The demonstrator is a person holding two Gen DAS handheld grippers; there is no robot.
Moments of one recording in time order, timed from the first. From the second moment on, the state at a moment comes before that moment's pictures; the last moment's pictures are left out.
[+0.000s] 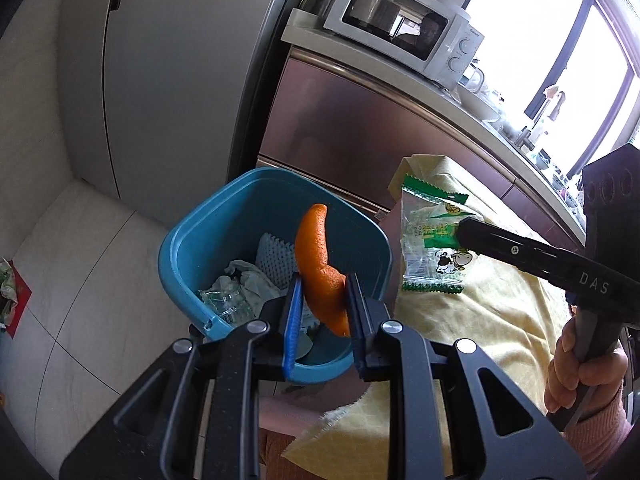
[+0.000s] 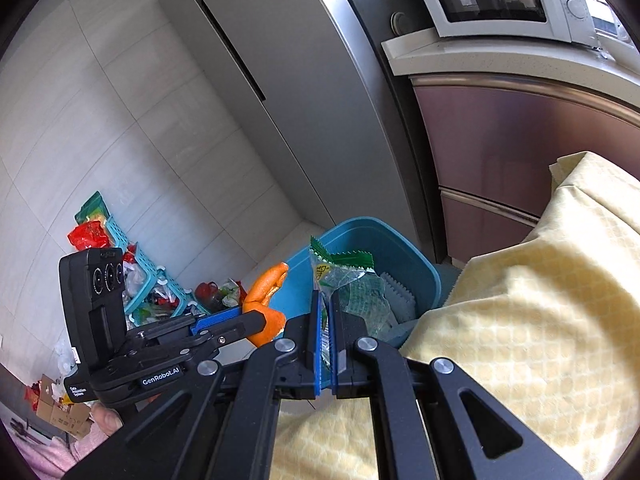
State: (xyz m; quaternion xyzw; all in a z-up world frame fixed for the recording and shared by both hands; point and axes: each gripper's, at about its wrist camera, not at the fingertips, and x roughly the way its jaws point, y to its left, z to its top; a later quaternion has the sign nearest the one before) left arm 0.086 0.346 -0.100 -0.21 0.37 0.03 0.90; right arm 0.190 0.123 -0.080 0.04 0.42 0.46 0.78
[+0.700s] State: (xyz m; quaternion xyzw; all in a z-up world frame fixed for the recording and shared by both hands) left arm 0.126 0.358 -0.150 -0.23 0.41 0.05 0.88; right arm 0.206 0.166 -0.120 0.01 0.47 0.43 0.77
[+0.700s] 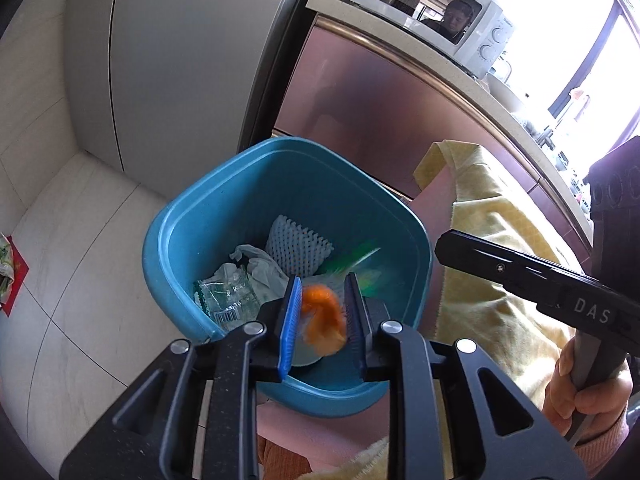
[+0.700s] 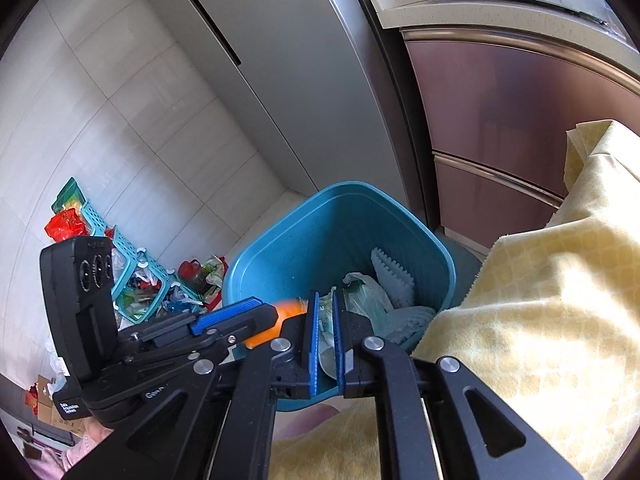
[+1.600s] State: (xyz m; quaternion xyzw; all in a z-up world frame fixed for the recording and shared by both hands) left arm 0.105 0.250 -0.077 -0.16 0.33 -0.08 0.93; right arm 0.161 -0.006 -0.057 0.08 0.37 0.38 0.84
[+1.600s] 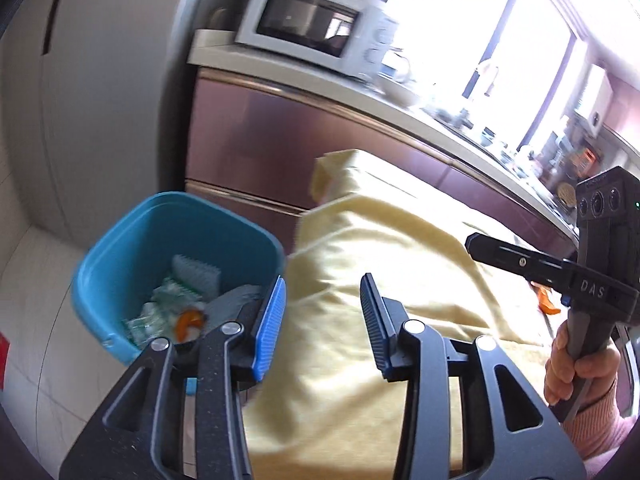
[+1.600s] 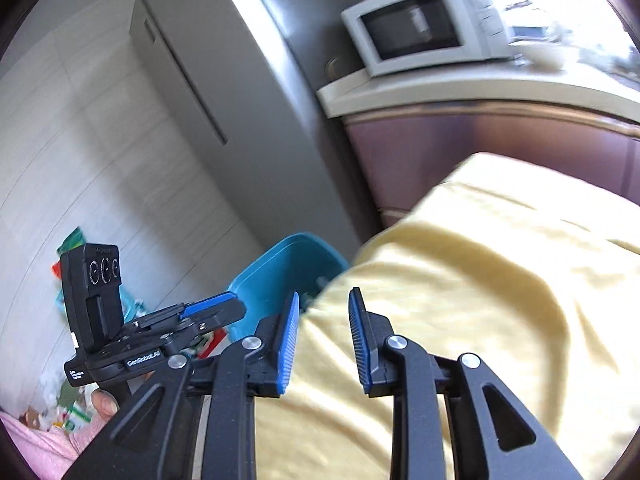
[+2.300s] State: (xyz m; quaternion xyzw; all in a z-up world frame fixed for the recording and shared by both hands) left arm 0.133 0.031 -0.073 -0.06 0.37 -0.26 0.89; right arm 0.122 -0.253 -0.073 0.18 0.34 0.14 0.91
